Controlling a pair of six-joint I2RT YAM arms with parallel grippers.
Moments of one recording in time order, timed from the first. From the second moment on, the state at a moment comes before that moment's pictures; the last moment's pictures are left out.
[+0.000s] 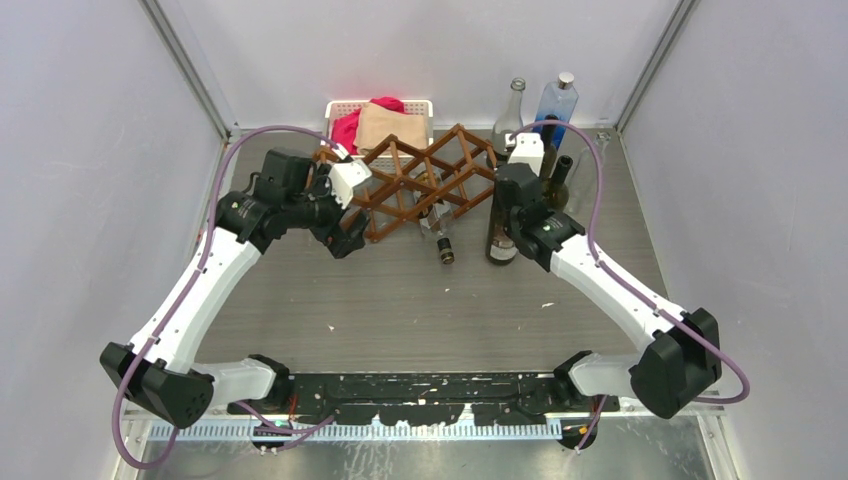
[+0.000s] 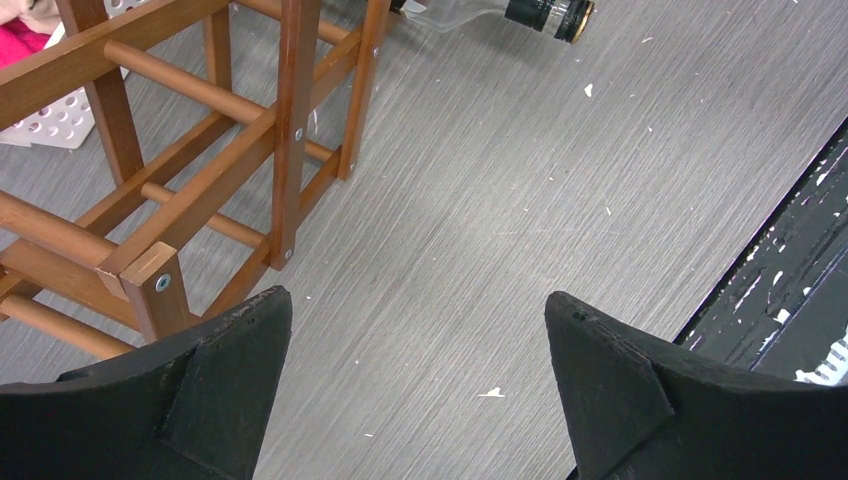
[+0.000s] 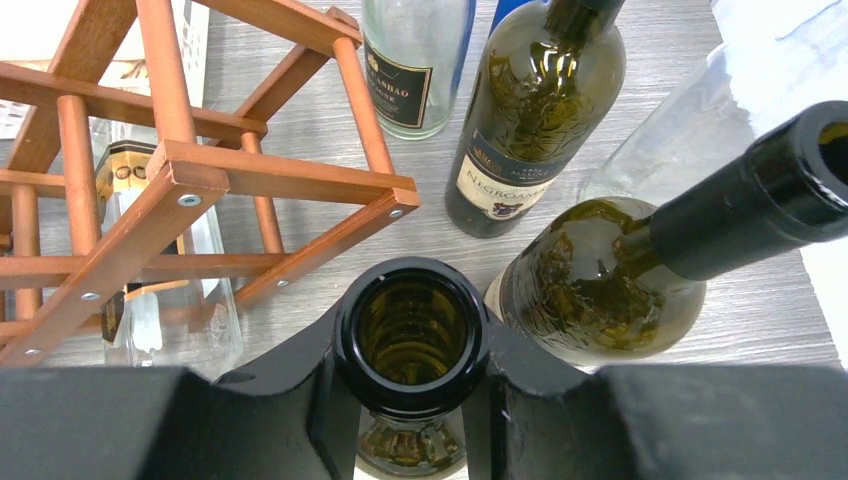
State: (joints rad) left arm -0.43 1.23 1.37 -0.90 0.35 0.40; right arm 0.55 1.26 1.06 -0.23 0.62 0.21
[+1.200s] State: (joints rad) left arm -0.43 1.23 1.36 -0.90 0.35 0.42; right arm 0.75 1.23 1.31 -0.34 0.47 0.31
